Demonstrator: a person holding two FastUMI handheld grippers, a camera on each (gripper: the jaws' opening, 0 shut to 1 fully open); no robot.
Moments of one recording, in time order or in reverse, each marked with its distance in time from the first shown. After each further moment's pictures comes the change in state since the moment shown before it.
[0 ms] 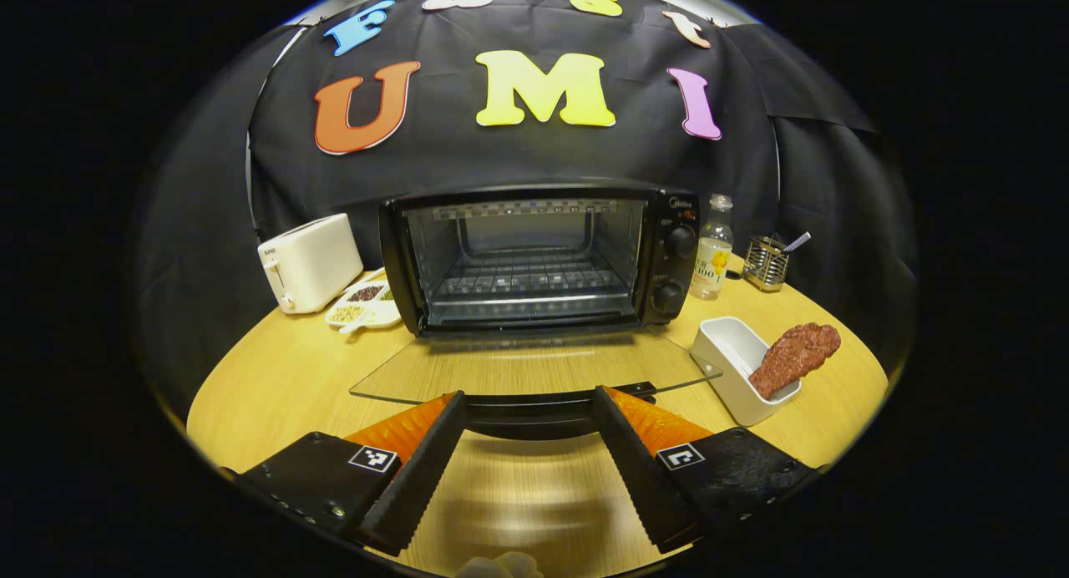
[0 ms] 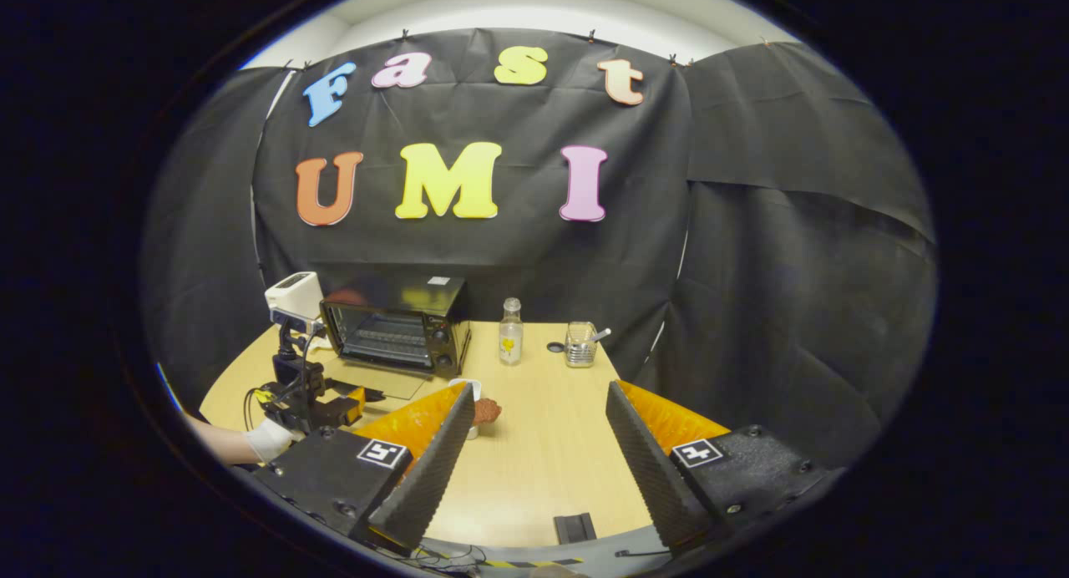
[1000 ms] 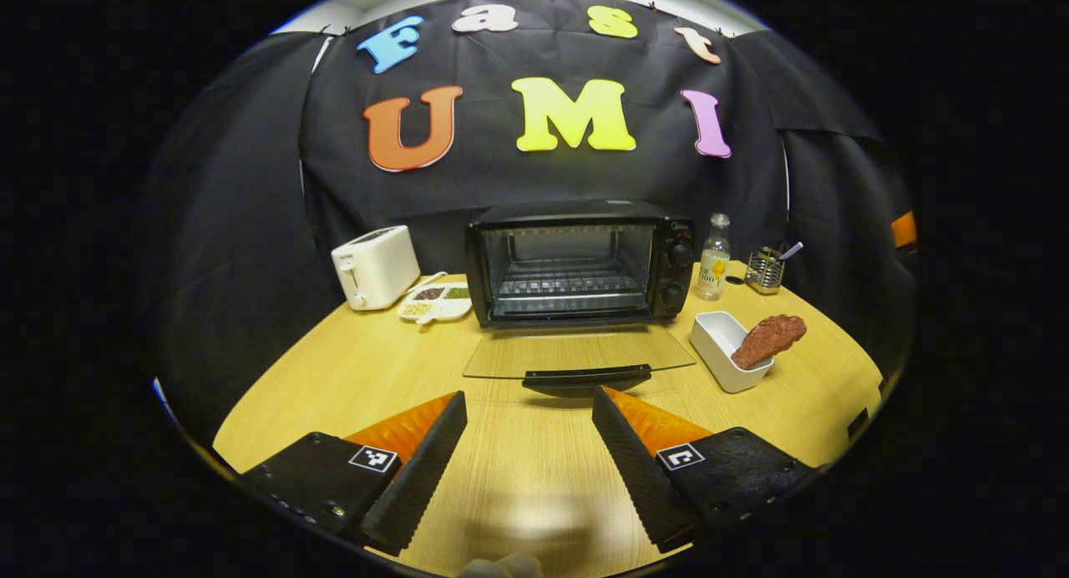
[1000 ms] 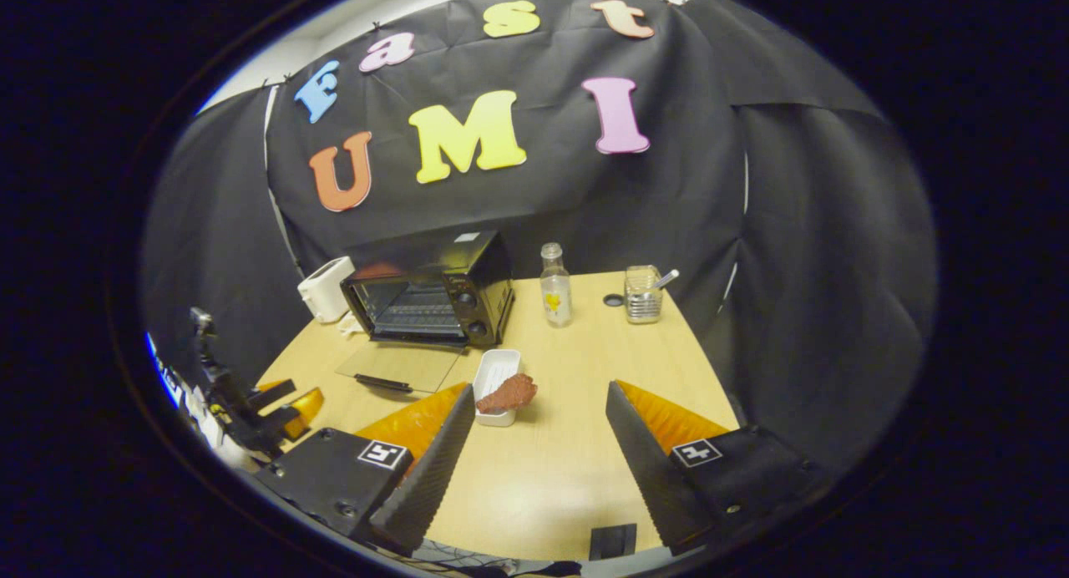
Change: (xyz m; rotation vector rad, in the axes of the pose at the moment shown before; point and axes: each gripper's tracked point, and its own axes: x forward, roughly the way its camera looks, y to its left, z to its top) left arm -0.150 0.039 0.021 -0.008 -0.093 0.120; right arm 0.129 0.008 -0.063 0.098 0.189 0.269
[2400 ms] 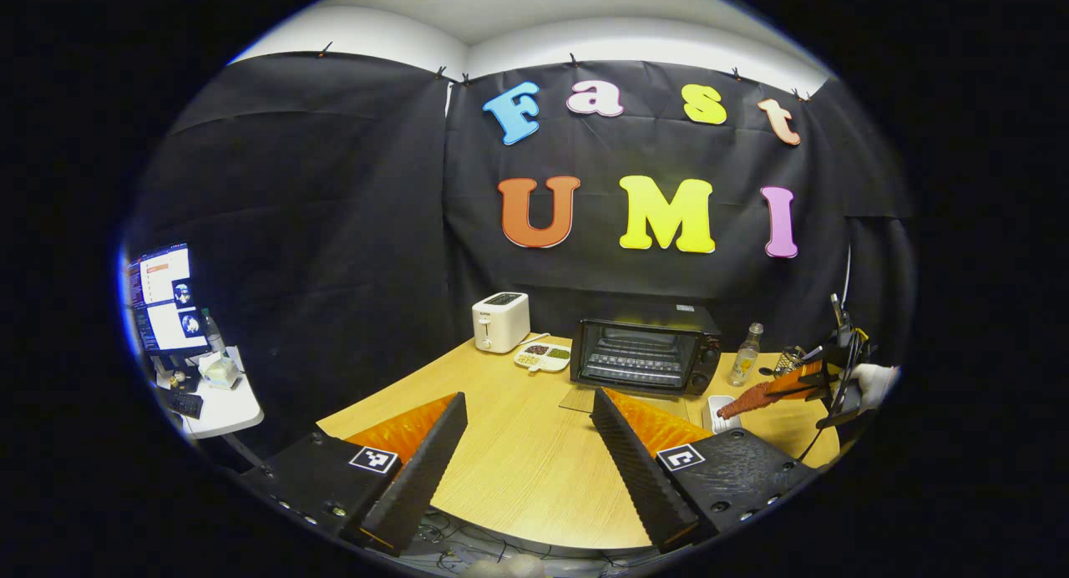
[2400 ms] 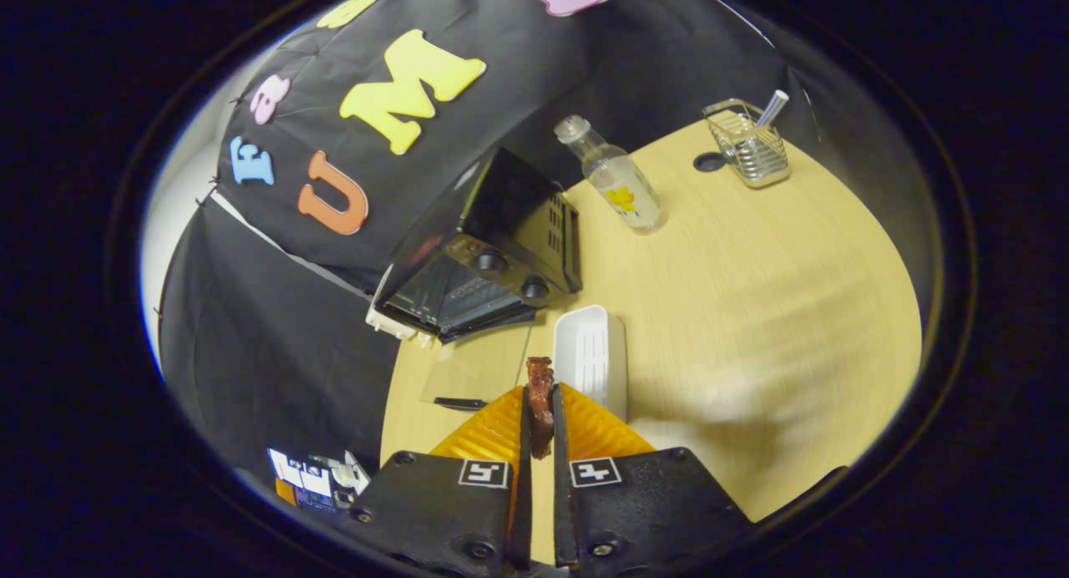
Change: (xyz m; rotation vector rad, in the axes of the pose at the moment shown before) left arm -0.200 0.039 0.074 -0.160 -0.166 0.305; right arm 0.126 0.055 -0.002 0.457 0.303 0.369
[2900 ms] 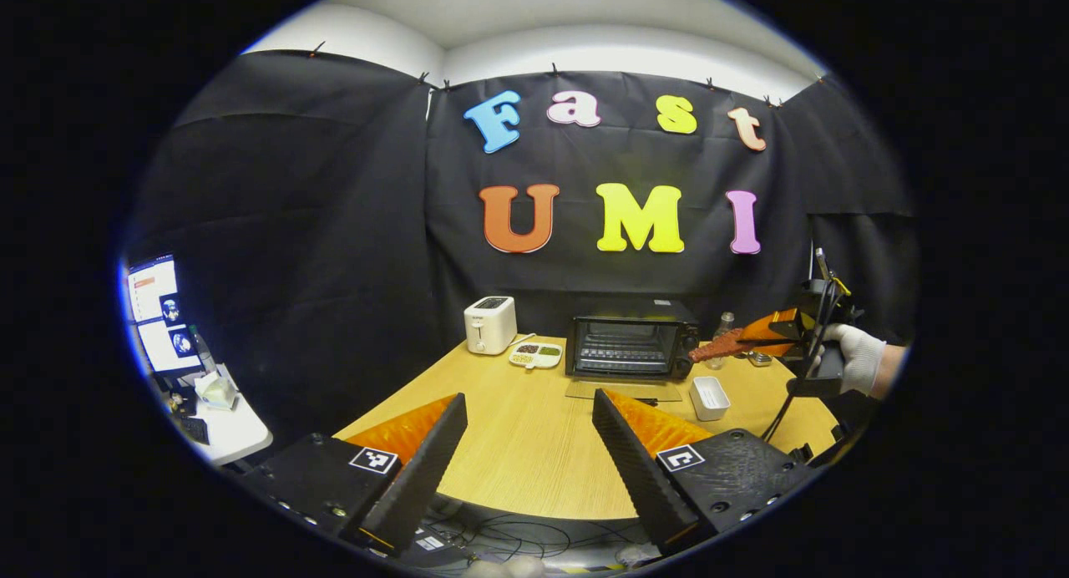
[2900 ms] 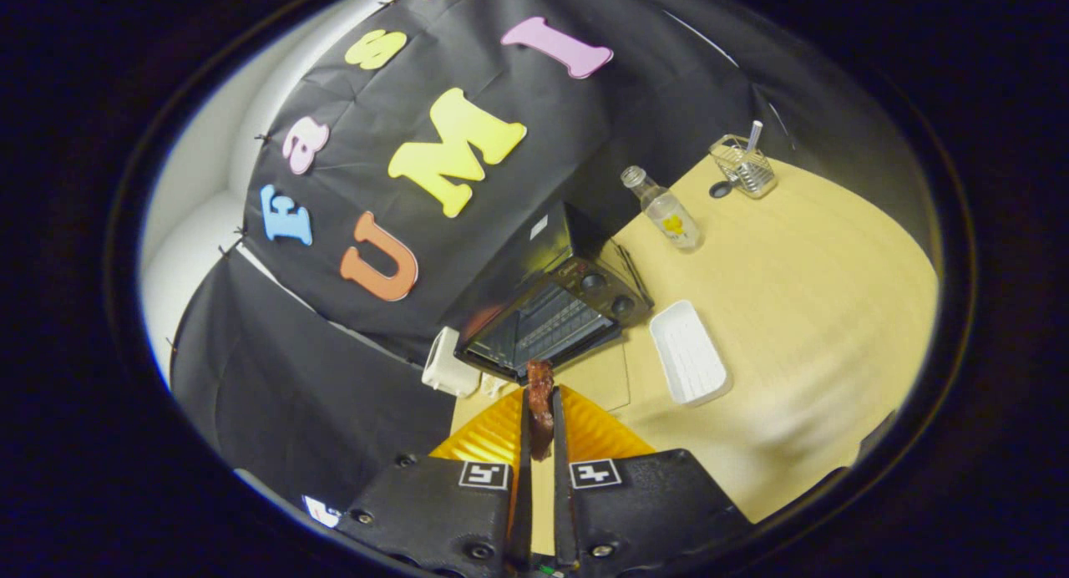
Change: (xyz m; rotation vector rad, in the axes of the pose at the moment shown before) left arm -0.044 0.060 0.004 0.038 -0.016 -0.128; right arm -0.023 0.129 -0.045 0.161 -0.288 0.057
